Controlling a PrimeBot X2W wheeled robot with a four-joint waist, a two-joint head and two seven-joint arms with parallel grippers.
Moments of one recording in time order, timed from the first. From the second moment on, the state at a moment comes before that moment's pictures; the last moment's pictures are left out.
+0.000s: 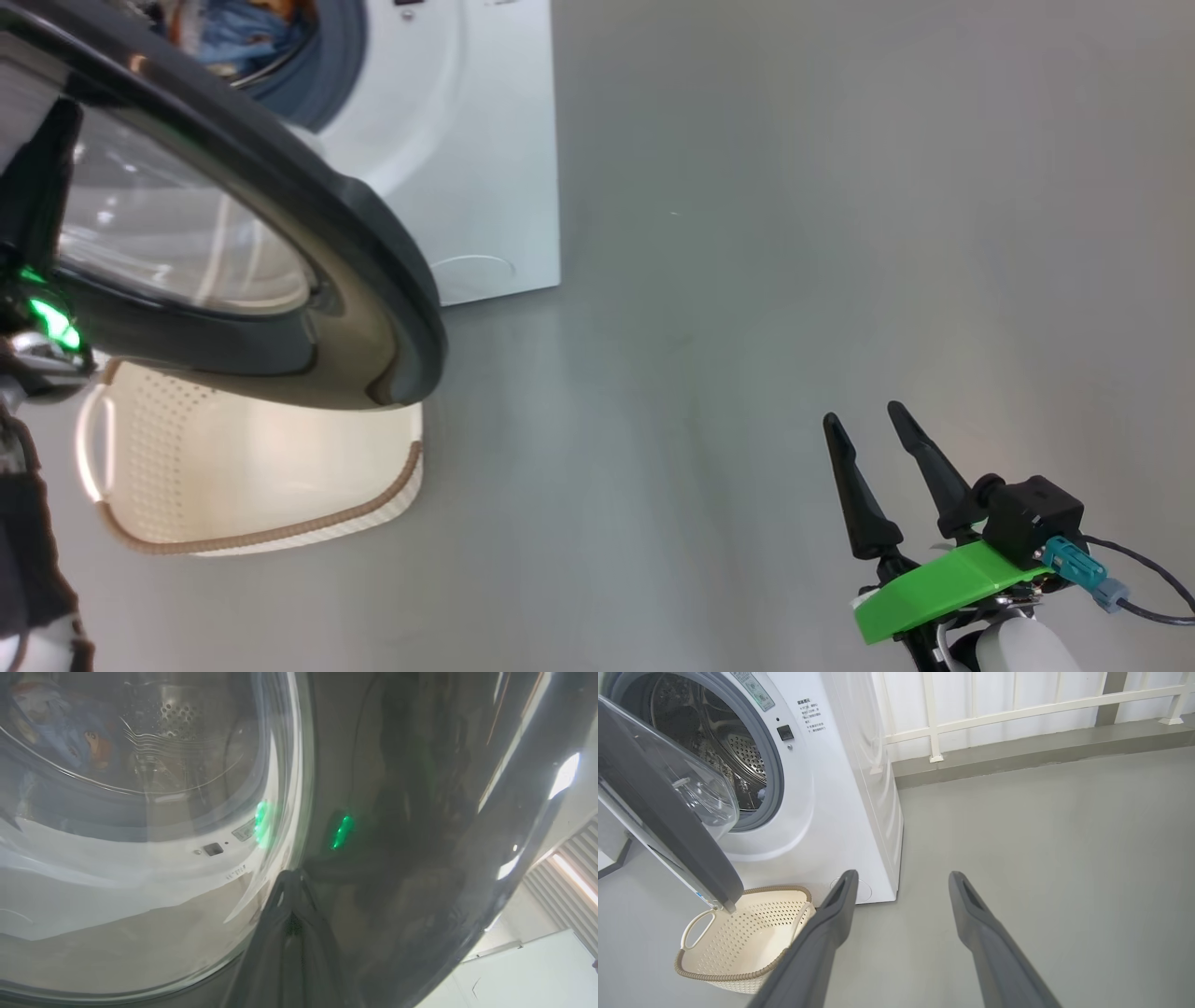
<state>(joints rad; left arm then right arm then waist) -0.71 0.14 0.33 0.34 -1.43 -0.12 0.58 -0.14 -0.06 0.09 0.21 0.27 0.13 -0.25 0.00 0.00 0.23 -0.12</state>
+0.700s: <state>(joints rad) -0.42 0.27 0.09 0.01 -1.29 -0.12 0.28 -0.10 -0.05 0.08 0.22 0.28 0.13 -0.25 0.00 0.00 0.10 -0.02</state>
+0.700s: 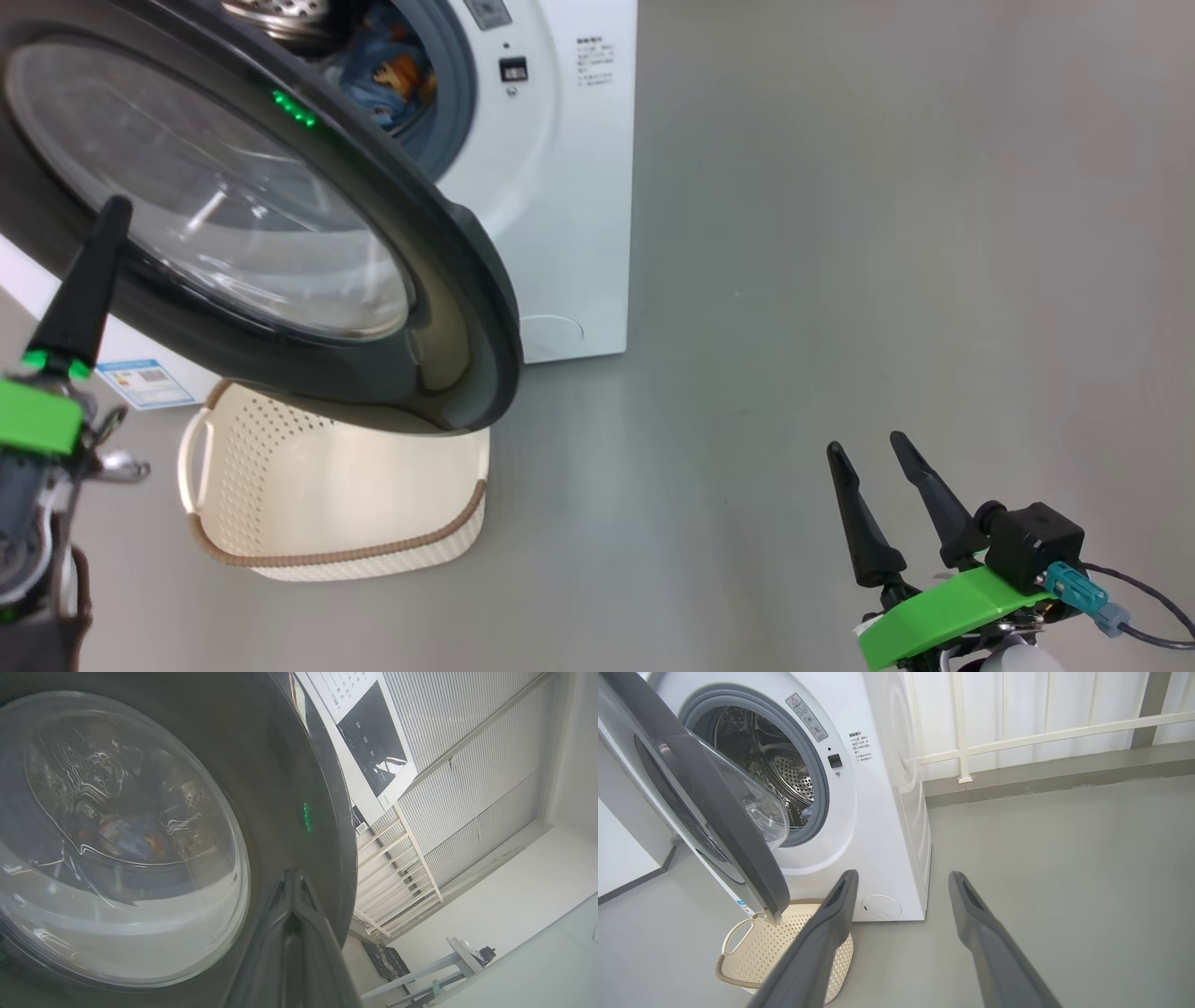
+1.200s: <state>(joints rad) -0.21 0.47 -0.19 0.05 -0.95 -0.13 -0.20 -0.06 -0.06 0.08 0.22 0.28 0.13 -0.25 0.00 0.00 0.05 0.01</state>
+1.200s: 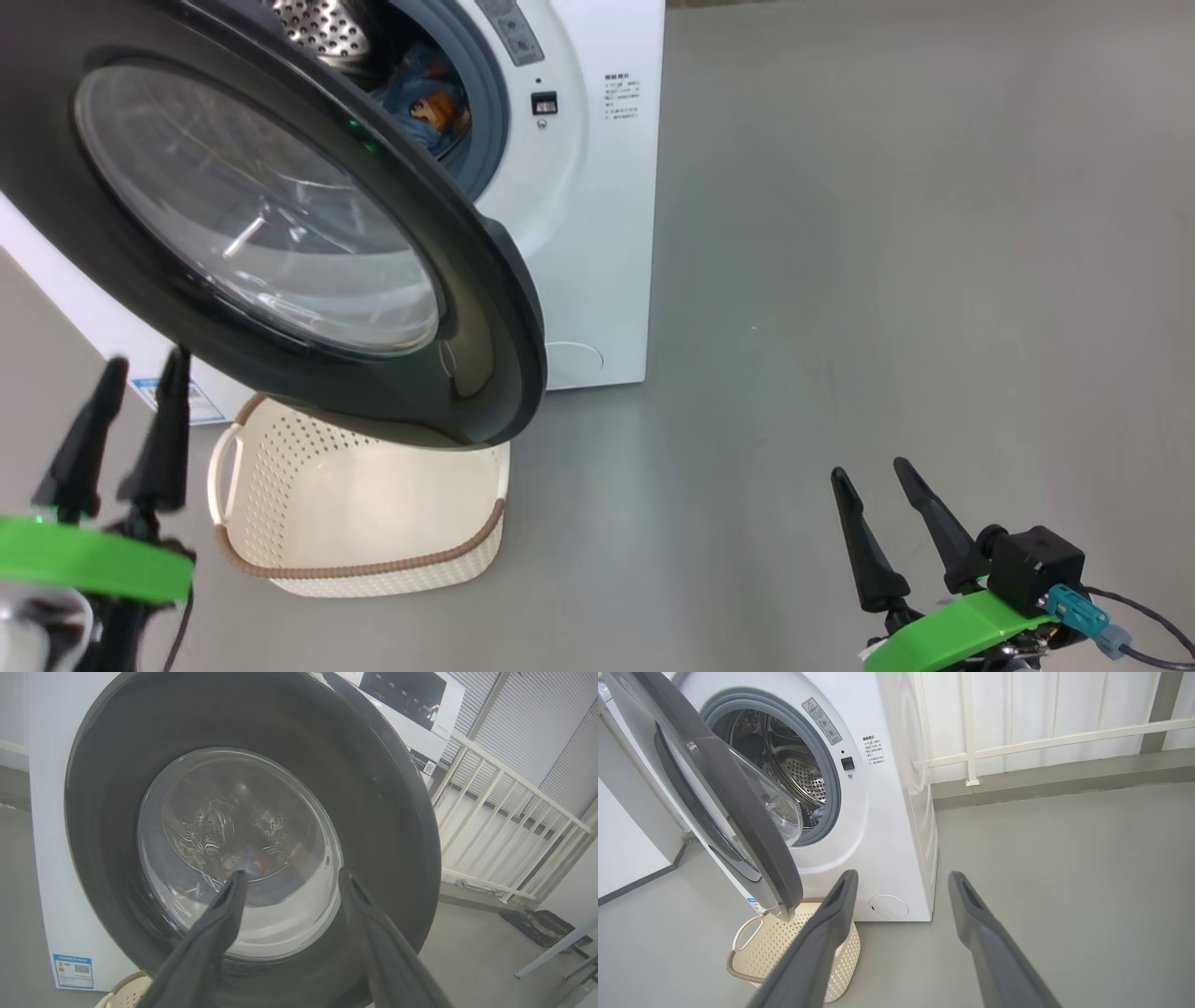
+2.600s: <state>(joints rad) 0.16 0.14 0.08 0.04 -0.19 -0.08 -0.26 -0.02 -0.06 0.08 0.19 0.28 0.13 -0.25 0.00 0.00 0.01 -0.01</state>
